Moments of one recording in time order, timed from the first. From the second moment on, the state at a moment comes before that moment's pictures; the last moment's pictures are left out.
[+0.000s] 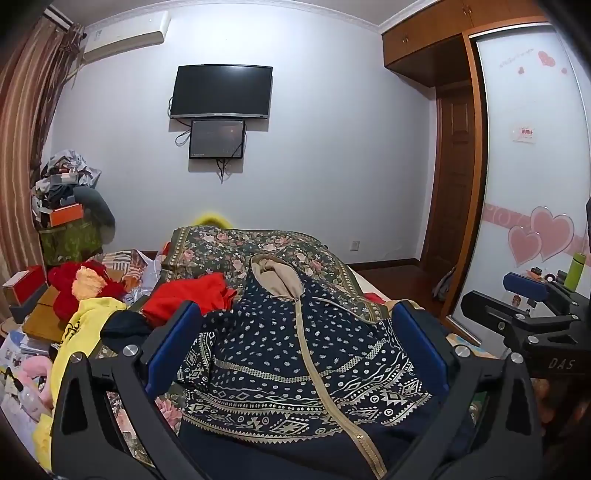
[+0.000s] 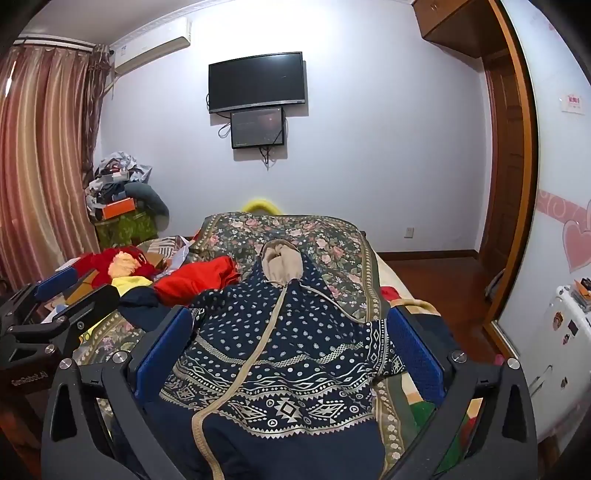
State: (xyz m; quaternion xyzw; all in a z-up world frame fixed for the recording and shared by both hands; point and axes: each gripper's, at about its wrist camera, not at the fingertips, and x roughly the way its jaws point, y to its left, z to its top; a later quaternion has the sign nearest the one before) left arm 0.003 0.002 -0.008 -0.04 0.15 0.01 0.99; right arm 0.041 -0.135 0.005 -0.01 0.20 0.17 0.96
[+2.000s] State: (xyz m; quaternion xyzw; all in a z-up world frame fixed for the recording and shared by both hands) left arm 0.007 0.007 -0.013 -0.04 0.16 0.01 0.99; right arm 0.044 -0.130 0.001 -0.01 0.21 0.18 0.96
